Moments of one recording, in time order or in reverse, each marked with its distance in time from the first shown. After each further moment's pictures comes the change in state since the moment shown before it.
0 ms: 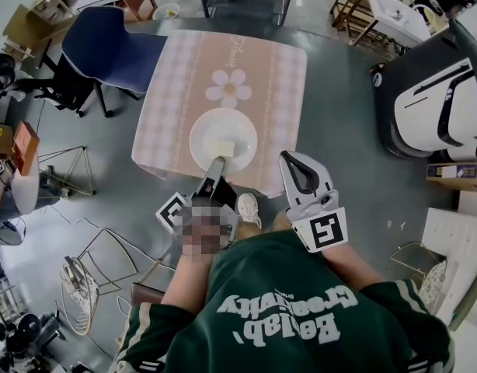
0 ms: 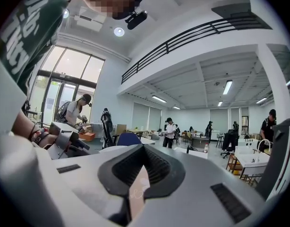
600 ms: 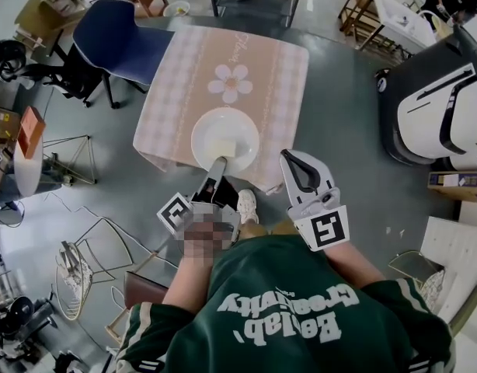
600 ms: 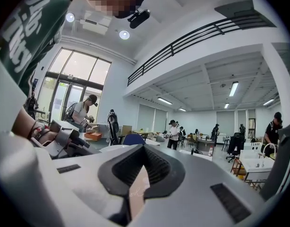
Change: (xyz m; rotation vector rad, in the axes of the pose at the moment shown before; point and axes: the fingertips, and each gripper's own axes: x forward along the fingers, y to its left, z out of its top) left arm -0.024 -0.014 -0.035 -0.003 -0.057 -0.015; right arm -0.035 0.001 0.007 -0.030 -0.018 0.073
